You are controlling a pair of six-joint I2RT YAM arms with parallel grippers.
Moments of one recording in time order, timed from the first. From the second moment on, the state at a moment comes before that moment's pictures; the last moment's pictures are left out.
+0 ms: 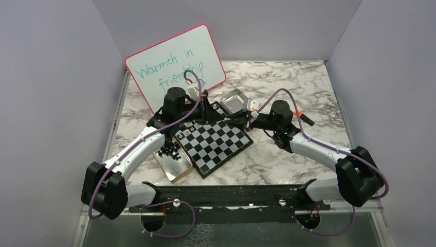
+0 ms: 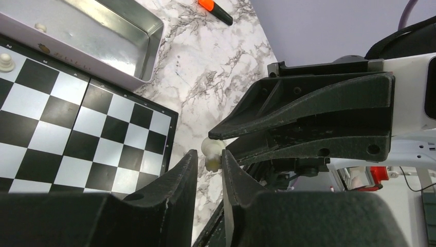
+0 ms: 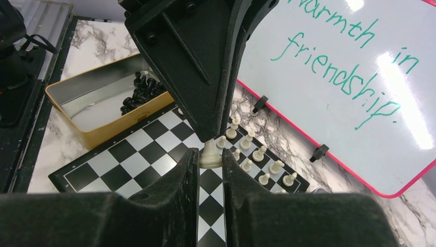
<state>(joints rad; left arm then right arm) -0.47 1.24 0.89 0.01 0.62 -0.62 0.59 1.34 0.69 0.63 -0.77 -0.29</state>
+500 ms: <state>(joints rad) -0.47 1.24 0.90 -0.04 0.61 -0.60 0.59 1.35 0.69 0.62 -0.77 -0.29</state>
